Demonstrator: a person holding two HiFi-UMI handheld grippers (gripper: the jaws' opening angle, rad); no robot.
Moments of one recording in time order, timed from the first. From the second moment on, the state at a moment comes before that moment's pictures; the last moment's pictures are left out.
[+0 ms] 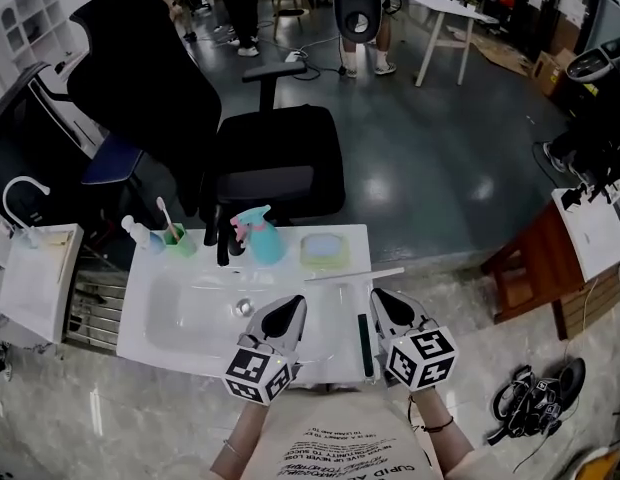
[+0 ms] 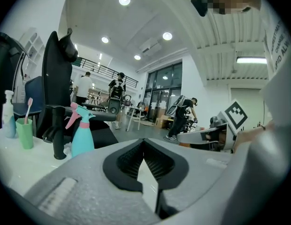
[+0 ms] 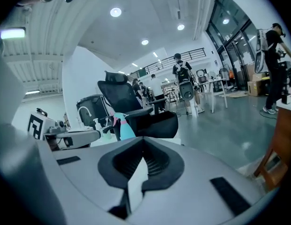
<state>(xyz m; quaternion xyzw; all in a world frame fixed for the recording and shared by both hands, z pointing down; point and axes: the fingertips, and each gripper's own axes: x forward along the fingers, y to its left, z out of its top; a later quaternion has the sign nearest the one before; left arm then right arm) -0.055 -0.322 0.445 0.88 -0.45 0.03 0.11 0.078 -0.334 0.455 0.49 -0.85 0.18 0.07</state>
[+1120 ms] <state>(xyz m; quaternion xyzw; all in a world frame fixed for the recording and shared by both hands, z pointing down) -0.094 -0.309 0.394 0.86 -0.51 -0.02 0.05 0.100 -0.317 0.392 0.49 -0.86 0.12 -0.04</state>
